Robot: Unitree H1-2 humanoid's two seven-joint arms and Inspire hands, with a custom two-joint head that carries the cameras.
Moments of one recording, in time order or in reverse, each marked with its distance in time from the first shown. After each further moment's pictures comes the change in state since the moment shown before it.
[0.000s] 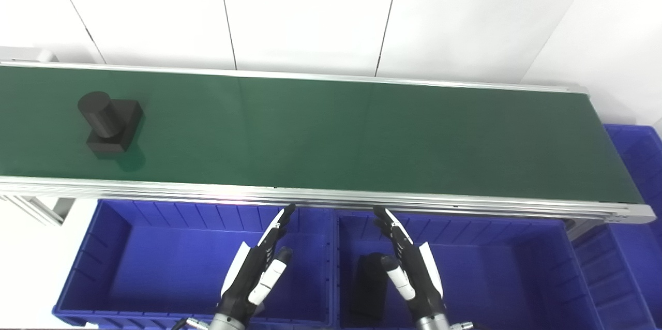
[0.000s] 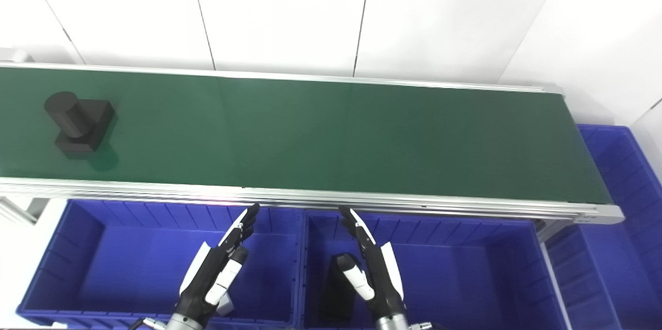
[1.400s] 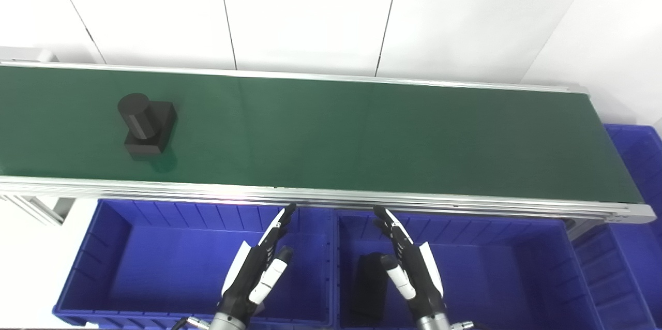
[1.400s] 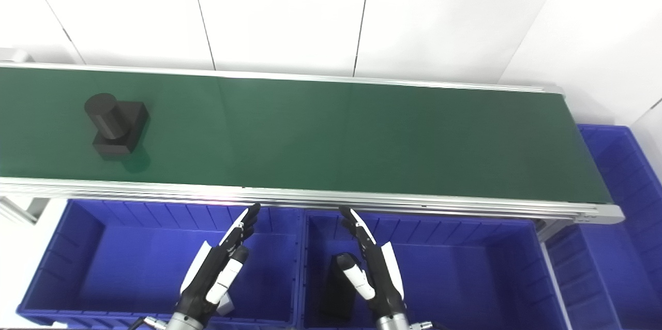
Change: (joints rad) left arm -0.007 0.000 -0.006 0.020 -0.001 0.000 0.000; right arm 0.001 0.007 -0.018 0.013 0.006 0.000 0.027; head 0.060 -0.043
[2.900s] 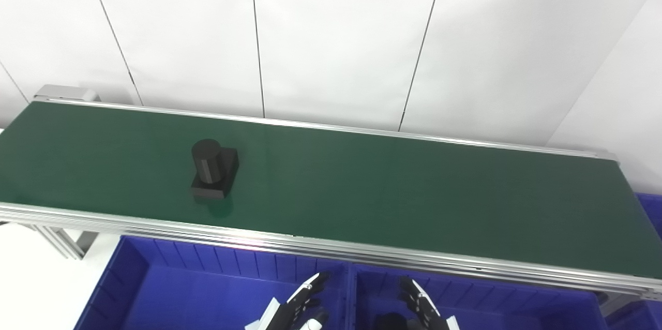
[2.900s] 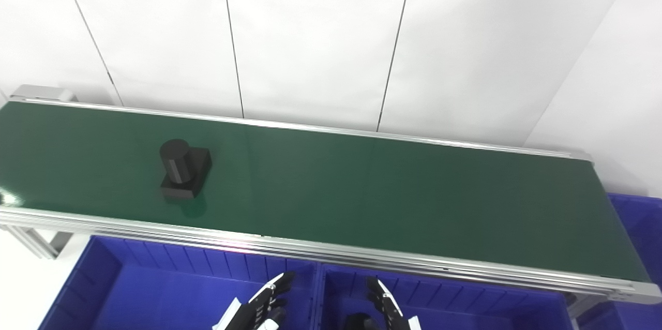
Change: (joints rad) left arm -0.047 -0.019 -0.064 0.116 0.008 -0.001 0.066; right arm -0.001 -0.016 -0.044 0.049 0.048 0.000 0.065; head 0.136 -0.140
